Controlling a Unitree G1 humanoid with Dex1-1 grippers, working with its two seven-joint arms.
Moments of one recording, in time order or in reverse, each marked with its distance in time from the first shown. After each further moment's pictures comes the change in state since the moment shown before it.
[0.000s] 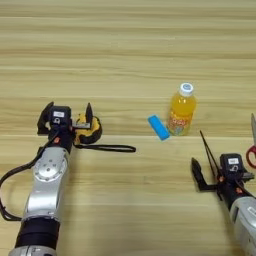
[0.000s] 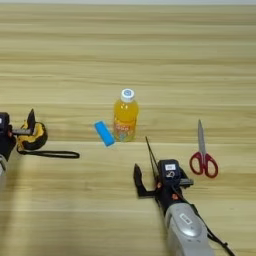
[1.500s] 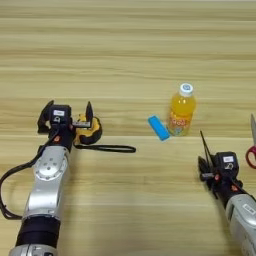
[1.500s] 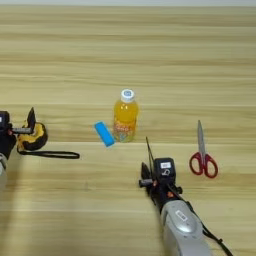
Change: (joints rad) left arm -0.008 -0.002 -0.001 0.000 0.000 0.000 0.004; right arm -0.015 0.009 0.026 0.017 0.006 0.026 0.016
